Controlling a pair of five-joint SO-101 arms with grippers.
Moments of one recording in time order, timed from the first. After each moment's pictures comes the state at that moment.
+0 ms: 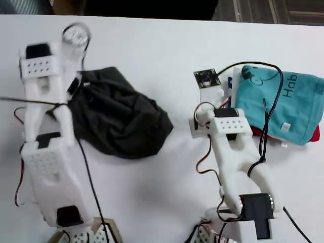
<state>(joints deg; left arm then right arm) -16.1 32.1 -42.5 100.4 -31.3 -8.9 -9.4 38.7 51.7 9.3</state>
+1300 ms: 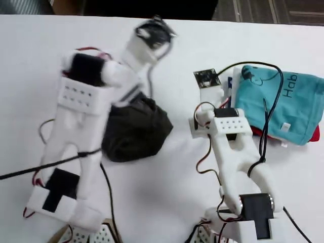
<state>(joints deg) 7.2 1.0 -31.2 101.1 -28.7 -8.9 -9.4 38.7 51.7 9.3</state>
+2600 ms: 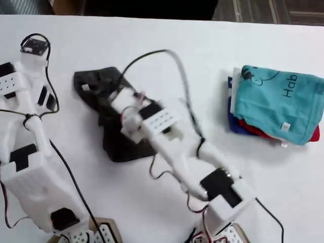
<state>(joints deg) -32.4 23.0 -16.3 78.8 -32.9 -36.6 9.3 14.2 52.2 21.8</state>
